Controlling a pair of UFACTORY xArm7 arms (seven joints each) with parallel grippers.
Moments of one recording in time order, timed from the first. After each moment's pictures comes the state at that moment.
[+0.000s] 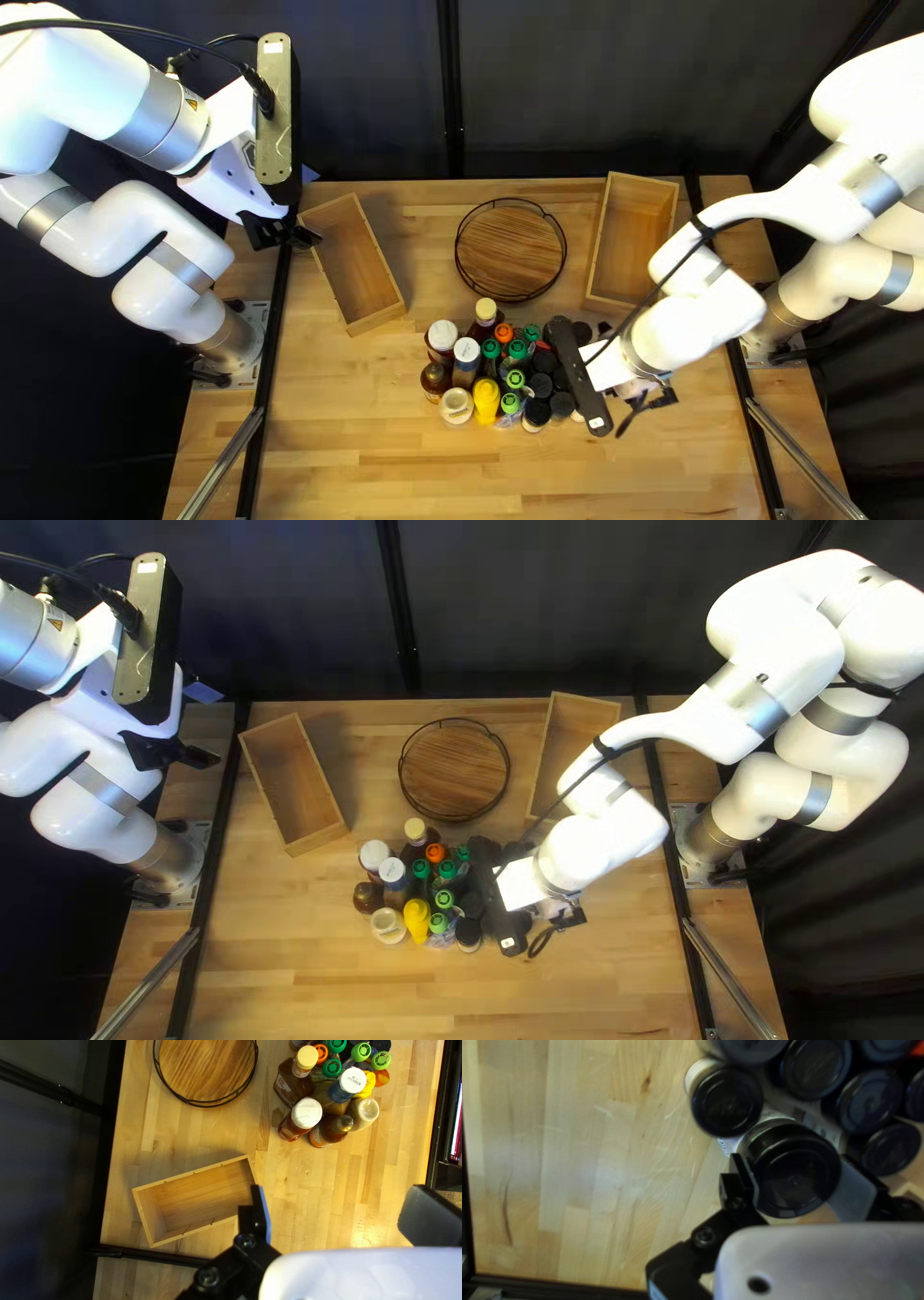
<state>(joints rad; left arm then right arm) -0.63 -0.97 0.21 0.97 0.45 1.53 -0.50 1.22 -0.41 -0.73 0.70 -0.48 1.08 0.49</state>
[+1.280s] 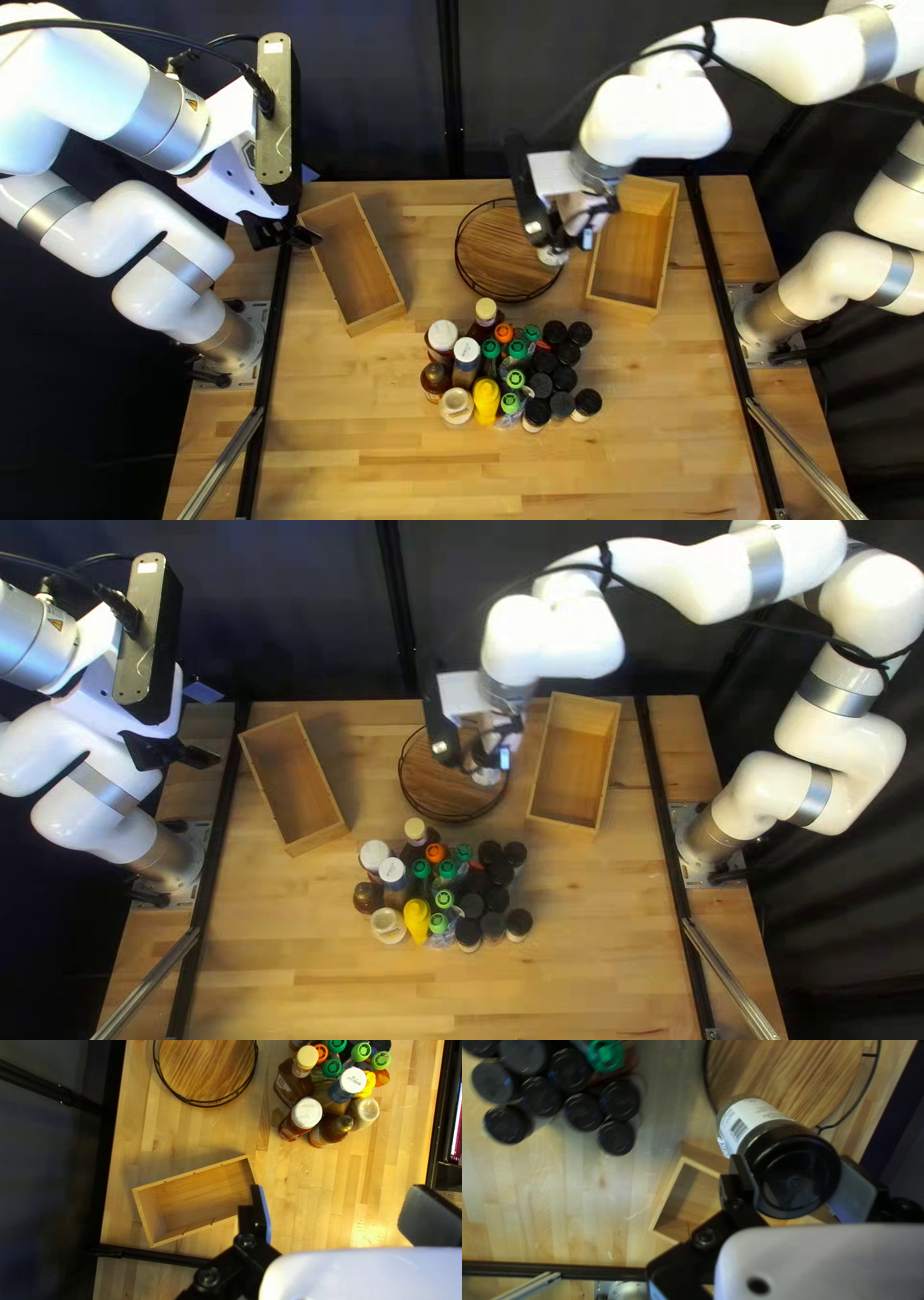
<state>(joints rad) -0.63 -0.97 0.21 0.97 0.45 1.53 -0.50 1.24 -0.41 -1.27 1.15 -0.51 1.22 0.08</state>
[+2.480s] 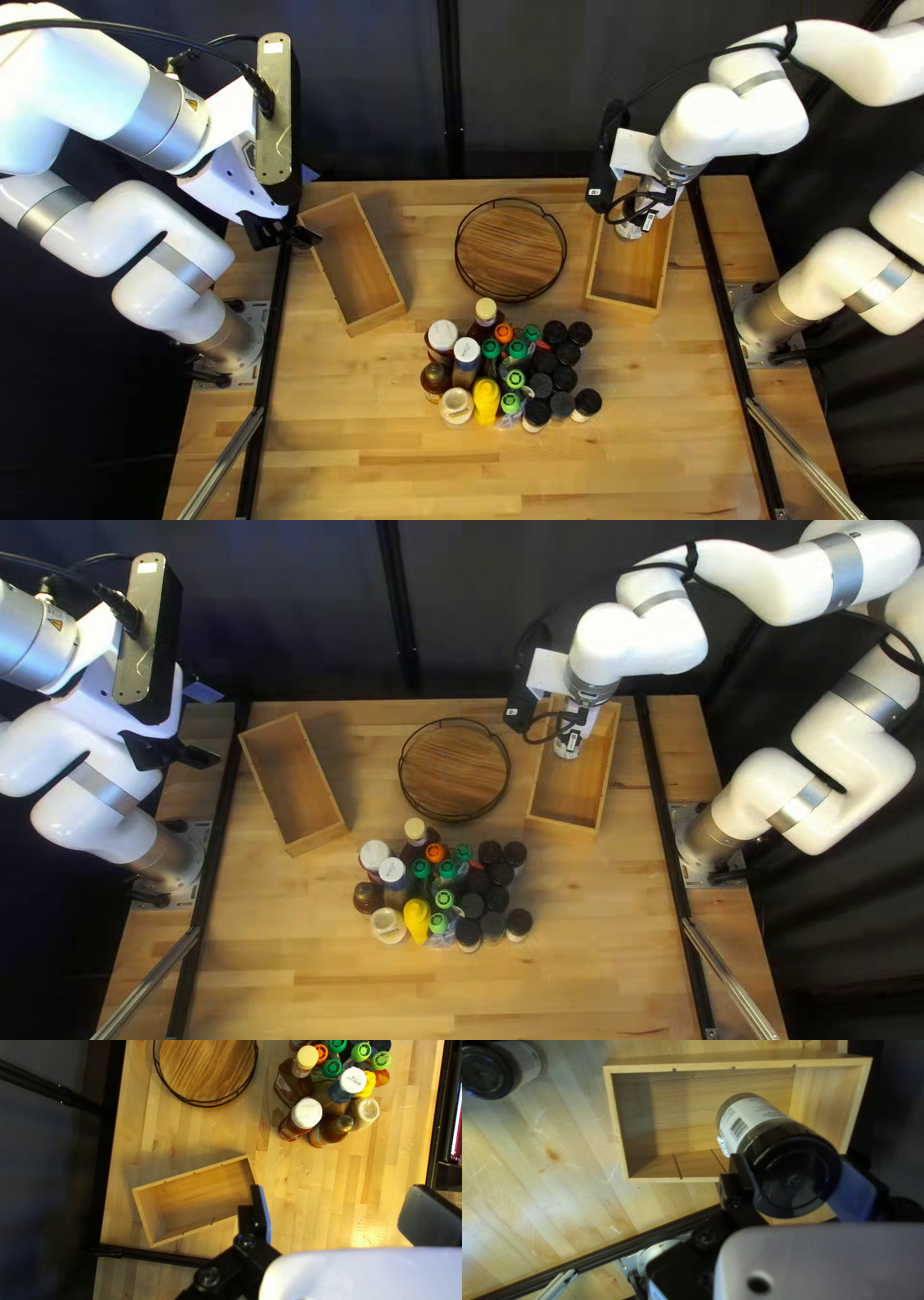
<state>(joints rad) -0.63 -0.97 0.21 0.97 0.45 1.53 -0.50 0.64 -0.82 -0.82 0.65 -0.78 1.38 0.53</state>
